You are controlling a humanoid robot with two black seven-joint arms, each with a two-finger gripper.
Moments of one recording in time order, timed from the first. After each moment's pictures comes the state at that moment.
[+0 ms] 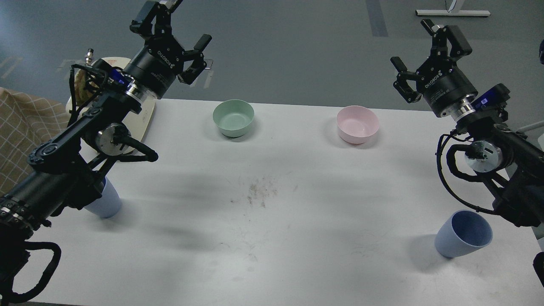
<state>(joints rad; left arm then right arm) -0.73 0.44 -0.90 -1.00 0.46 -0.38 -0.43 0.86 -0.36 0.61 0.70 -0.24 0.41 0.49</state>
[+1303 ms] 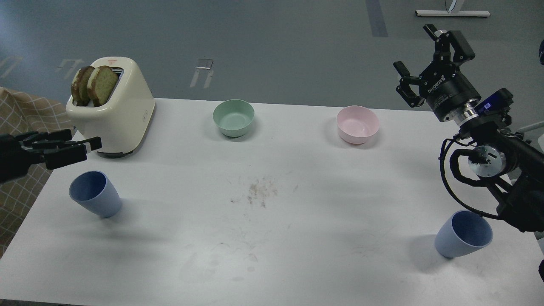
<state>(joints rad) -0.41 1.37 -0.58 -1.45 1.46 -0.05 -0.49 0.84 -0.38 0.61 0.73 -0.24 0.40 0.49</state>
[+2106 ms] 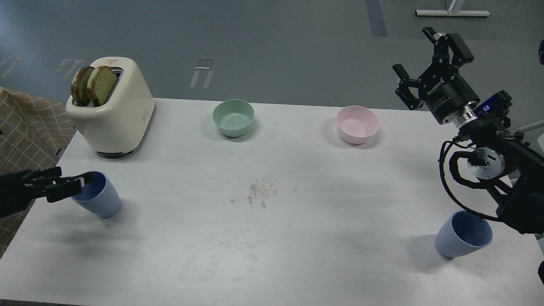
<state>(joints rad) -0.41 1.24 -0.37 -1.23 1.46 0.06 -0.49 0.83 -0.38 0.61 0.73 -0.25 0.40 0.49</state>
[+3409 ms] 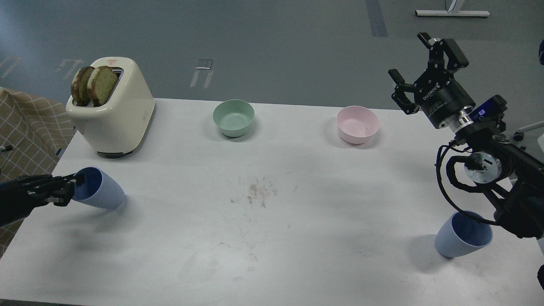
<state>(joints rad) -0.40 1.21 -0.34 -1.19 1.56 0.17 -0.49 0.81 -0.37 0.61 0.76 -0.25 0.40 0.49</state>
